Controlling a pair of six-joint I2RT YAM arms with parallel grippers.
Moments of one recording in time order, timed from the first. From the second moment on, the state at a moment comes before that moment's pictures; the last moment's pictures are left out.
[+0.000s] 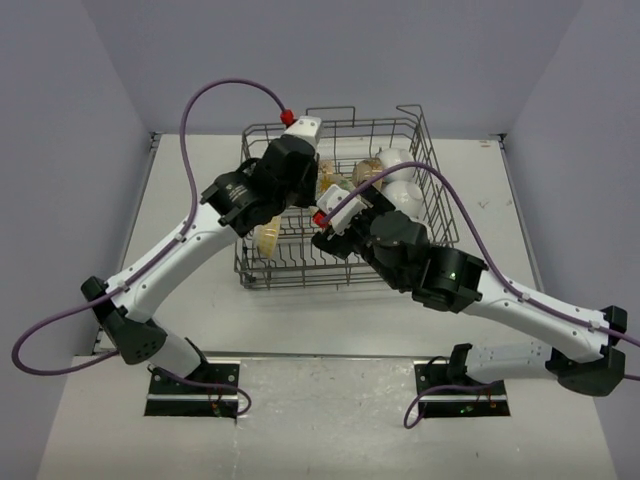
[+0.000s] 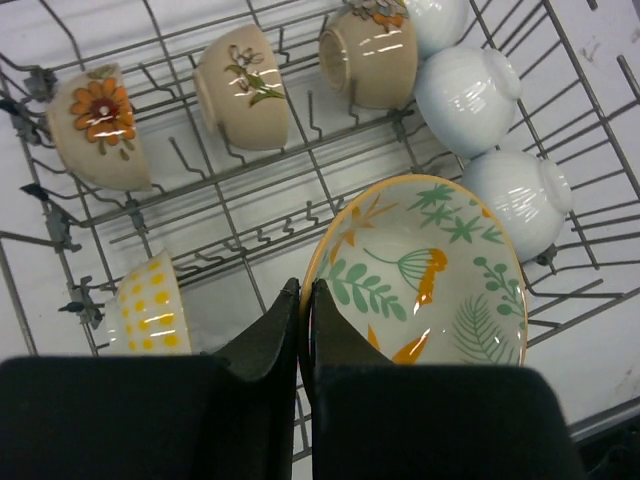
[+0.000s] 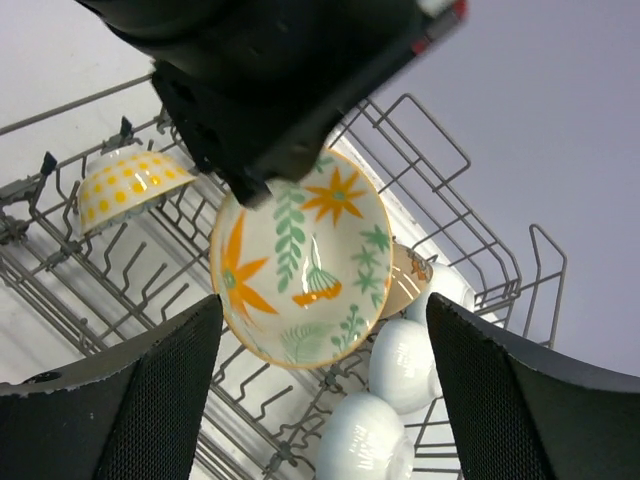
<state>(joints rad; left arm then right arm) -0.82 1.54 1.75 -0.81 -0.34 -0.39 1.16 1.17 1.29 -0.36 0.59 -0.41</state>
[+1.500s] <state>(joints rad) 0.31 1.62 0.86 0.12 0.01 -0.65 0.84 0.85 1.02 -0.38 -0.16 0.31</state>
